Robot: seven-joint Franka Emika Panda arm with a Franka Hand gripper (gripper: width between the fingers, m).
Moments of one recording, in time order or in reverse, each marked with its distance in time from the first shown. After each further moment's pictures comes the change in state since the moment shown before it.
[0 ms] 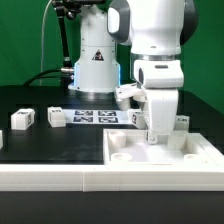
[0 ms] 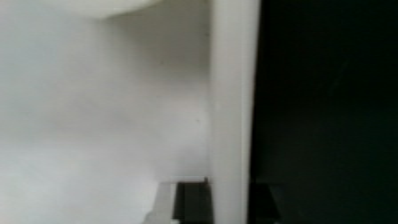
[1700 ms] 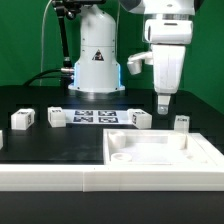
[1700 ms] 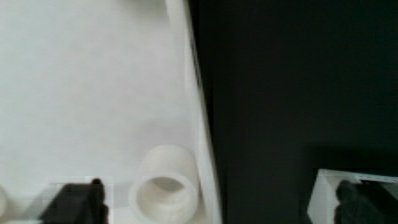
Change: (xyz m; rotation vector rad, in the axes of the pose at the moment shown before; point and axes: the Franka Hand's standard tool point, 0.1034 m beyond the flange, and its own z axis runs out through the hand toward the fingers) arm 0.019 -0.009 -0.061 -0.050 -0.026 0.156
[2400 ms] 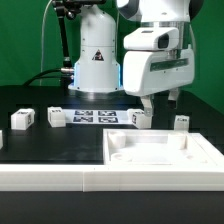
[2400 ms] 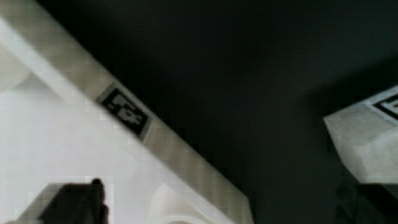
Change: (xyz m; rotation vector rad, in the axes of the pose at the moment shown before) arm 0.007 -0.020 0.013 0.008 0.044 0.719
